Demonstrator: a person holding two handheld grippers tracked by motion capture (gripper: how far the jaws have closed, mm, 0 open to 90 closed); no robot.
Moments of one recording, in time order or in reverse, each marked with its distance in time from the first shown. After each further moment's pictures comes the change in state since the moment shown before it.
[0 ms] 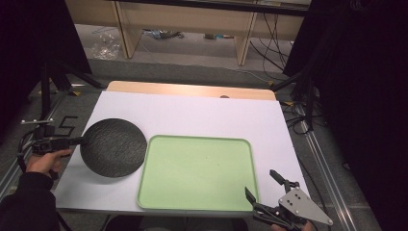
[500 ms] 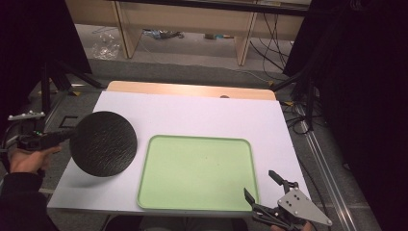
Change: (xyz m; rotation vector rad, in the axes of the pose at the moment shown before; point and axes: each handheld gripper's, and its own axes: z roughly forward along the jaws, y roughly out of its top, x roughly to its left) left arm -0.056 0.016 -0.038 -0.070 0.130 0.267; right arm 0.003 0.000 0.000 0.007 0.009 0.000
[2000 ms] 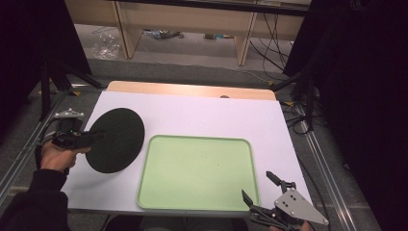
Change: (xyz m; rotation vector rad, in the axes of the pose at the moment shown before) left arm -0.044 0.002 0.037 0.119 -0.060 0.100; right arm 0.001 -0.001 0.003 0.009 0.011 -0.044
